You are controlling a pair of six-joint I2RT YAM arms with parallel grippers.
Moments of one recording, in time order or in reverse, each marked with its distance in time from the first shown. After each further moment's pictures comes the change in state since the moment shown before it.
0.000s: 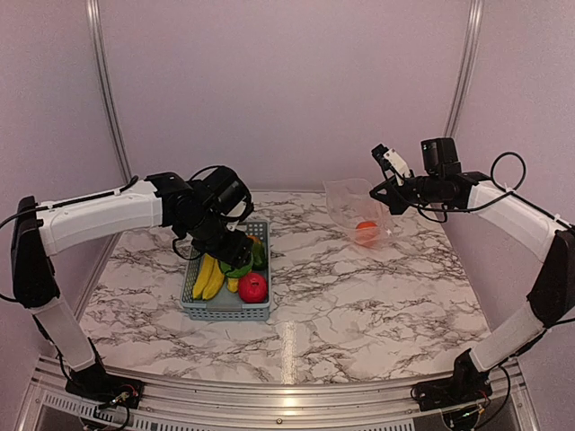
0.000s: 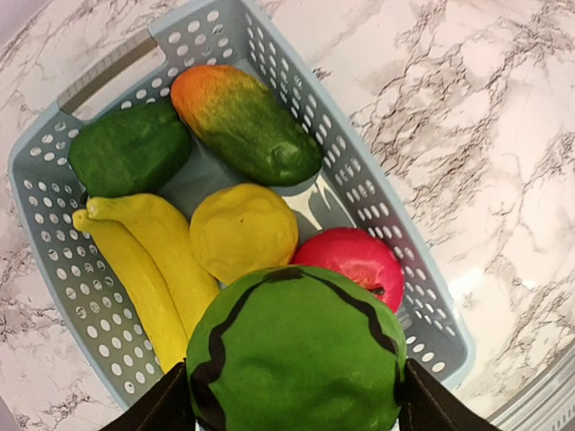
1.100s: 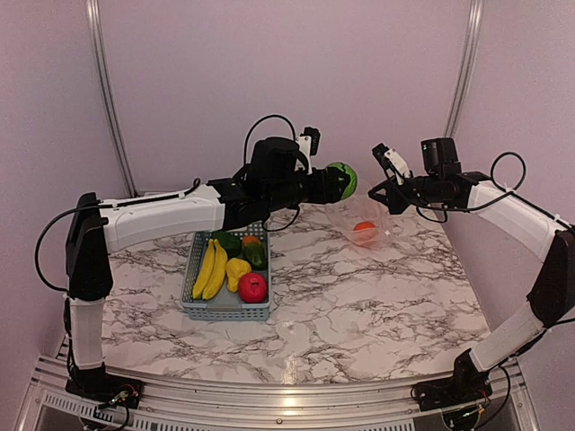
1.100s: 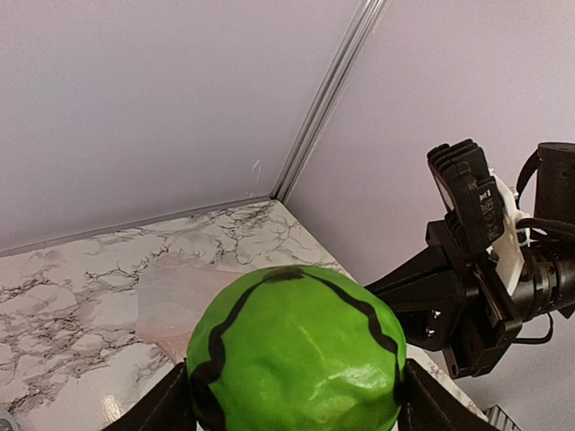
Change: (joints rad) left arm -0.119 0.327 0.373 0.924 0.029 -0.130; right arm 0.000 0.000 0.000 0.000 -0.032 0.055
